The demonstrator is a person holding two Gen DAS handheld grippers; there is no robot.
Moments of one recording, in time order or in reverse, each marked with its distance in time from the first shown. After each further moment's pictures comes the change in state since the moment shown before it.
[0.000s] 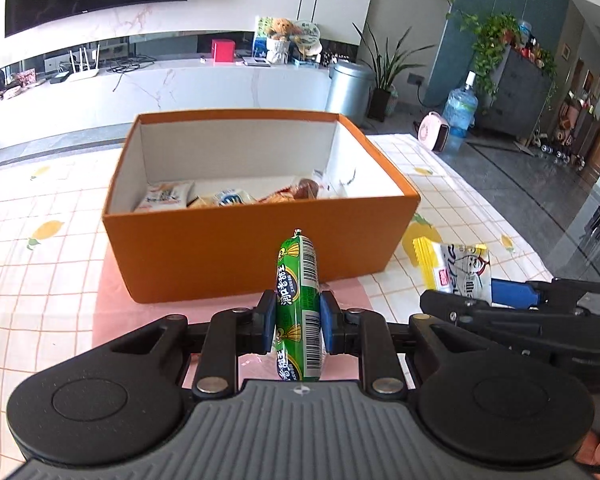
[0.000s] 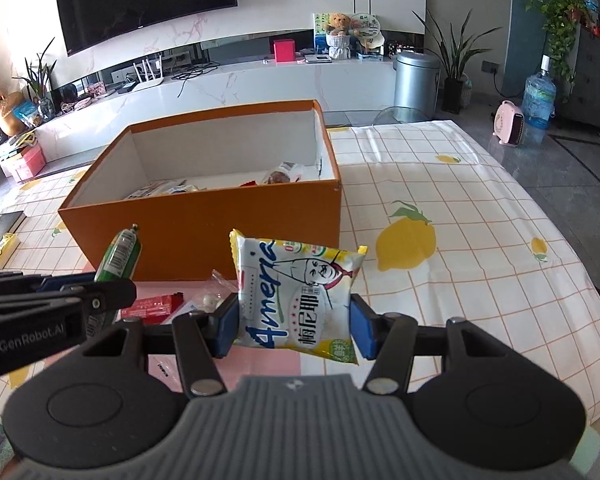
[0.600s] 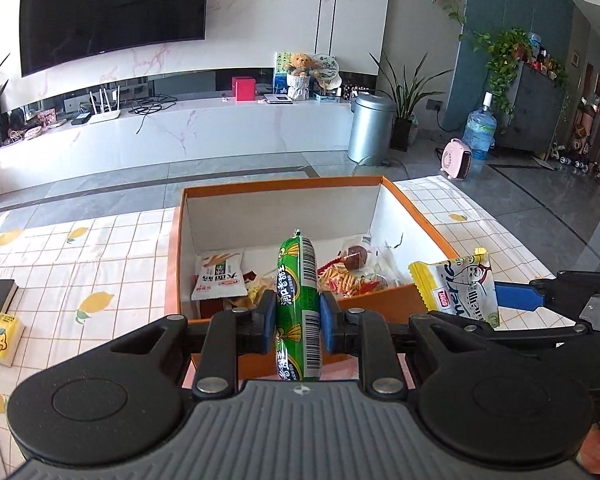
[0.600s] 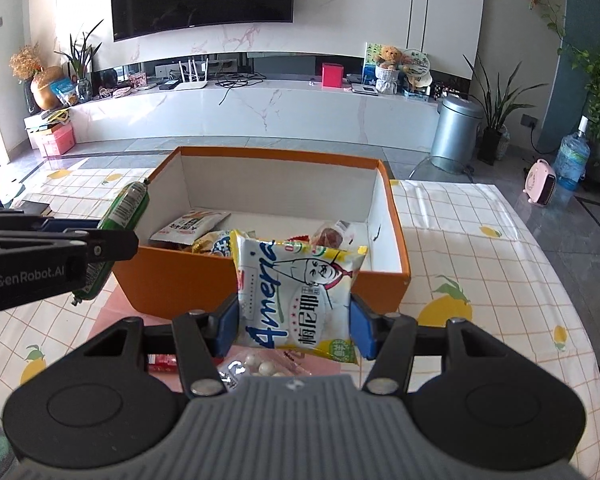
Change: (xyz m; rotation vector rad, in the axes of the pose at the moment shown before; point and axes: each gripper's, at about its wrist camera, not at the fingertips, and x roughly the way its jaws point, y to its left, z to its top) left arm -0.005 0.033 0.057 0.047 -0.084 0.071; right arm 0.009 0.050 0.057 -0.176 -0.054 0.040
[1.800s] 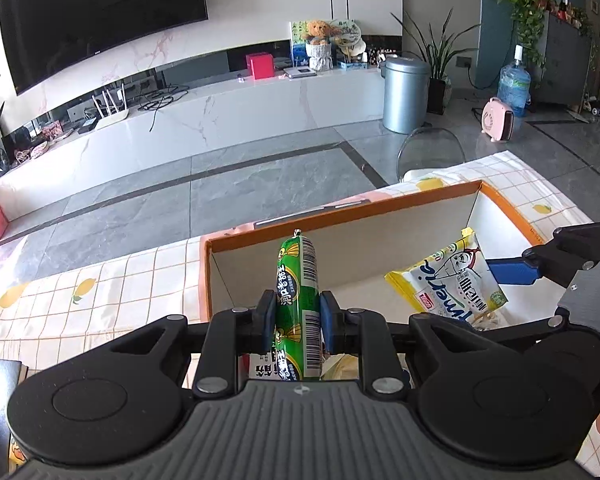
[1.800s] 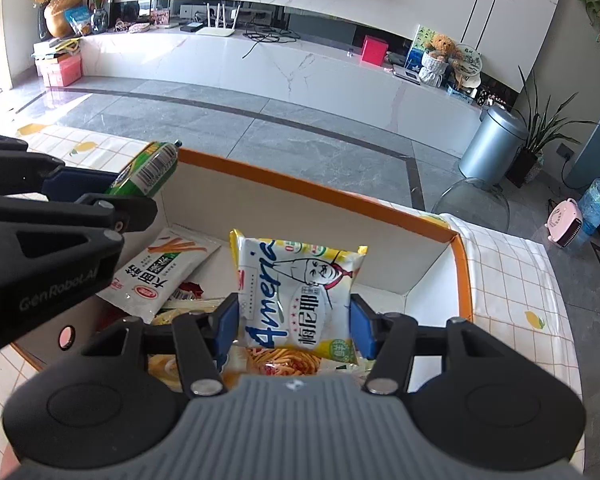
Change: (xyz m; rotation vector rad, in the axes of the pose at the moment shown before) left arm 0.117 0.036 0.056 0.111 0.116 0.118; right arm 0.170 0.022 0.099 -0.182 0.171 -0.018
